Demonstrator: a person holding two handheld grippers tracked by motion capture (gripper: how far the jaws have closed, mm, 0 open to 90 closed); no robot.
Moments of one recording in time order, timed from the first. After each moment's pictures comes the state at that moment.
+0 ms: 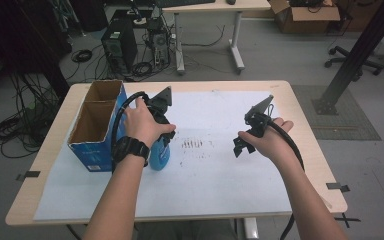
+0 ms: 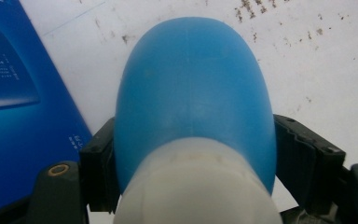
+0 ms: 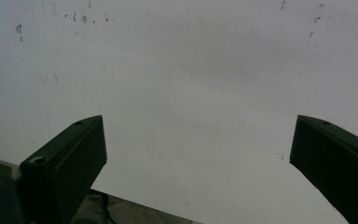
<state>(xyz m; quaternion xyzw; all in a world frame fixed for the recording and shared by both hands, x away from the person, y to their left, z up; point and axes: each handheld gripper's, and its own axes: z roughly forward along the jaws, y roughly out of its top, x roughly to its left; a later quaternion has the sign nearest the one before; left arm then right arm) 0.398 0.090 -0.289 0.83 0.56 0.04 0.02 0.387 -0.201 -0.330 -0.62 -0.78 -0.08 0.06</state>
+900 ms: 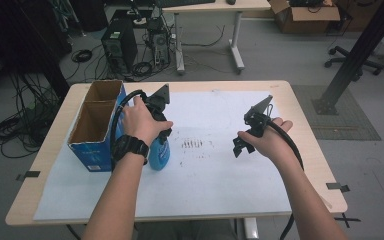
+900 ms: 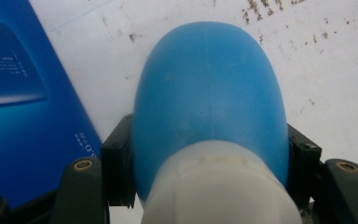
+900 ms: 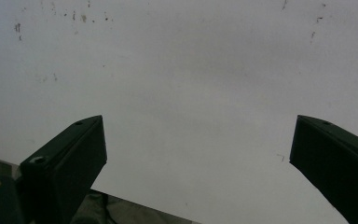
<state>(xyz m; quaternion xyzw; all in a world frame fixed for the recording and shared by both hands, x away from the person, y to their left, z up) 0.403 0.093 -0.287 0.82 0.57 0.04 0.02 0.389 -0.200 -0.331 -0.62 -0.78 -0.07 0.06</state>
